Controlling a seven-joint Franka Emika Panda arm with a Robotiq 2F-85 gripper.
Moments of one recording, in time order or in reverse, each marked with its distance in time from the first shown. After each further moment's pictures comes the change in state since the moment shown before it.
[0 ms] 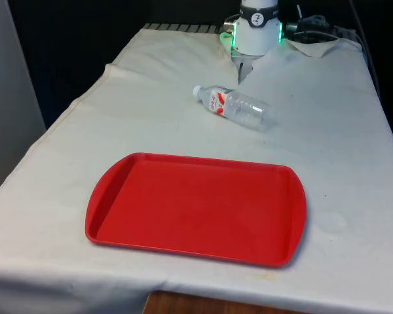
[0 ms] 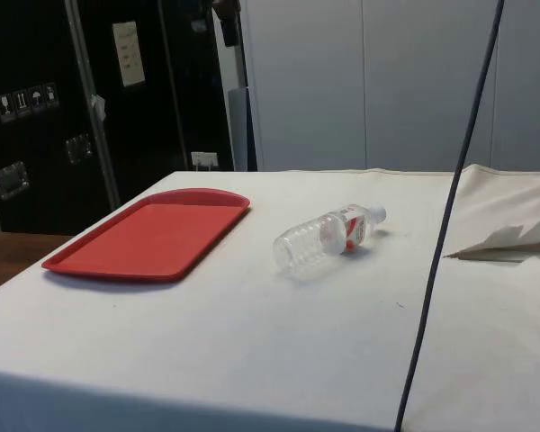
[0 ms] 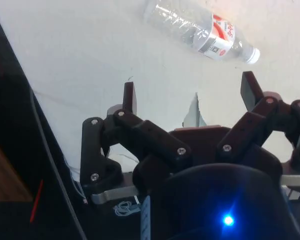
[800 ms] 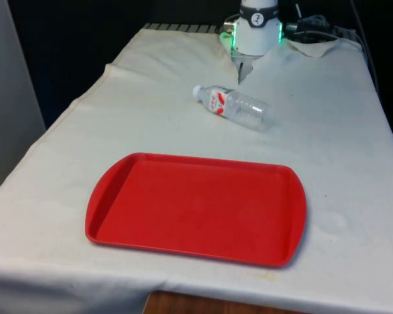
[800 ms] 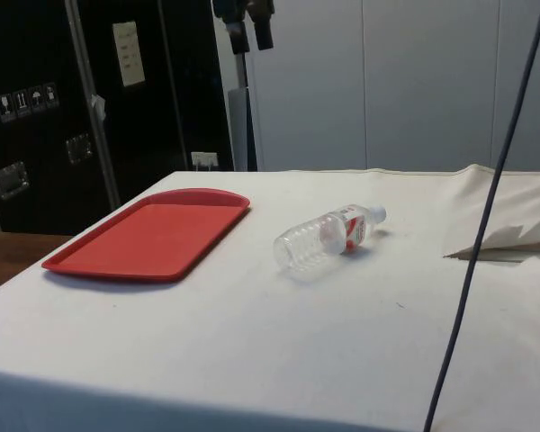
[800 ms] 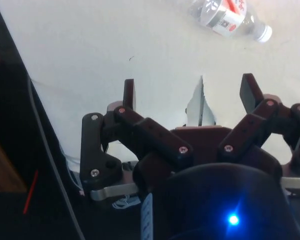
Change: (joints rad) arm 0.000 -0.160 0.020 -0.209 -0.002 0.047 0.054
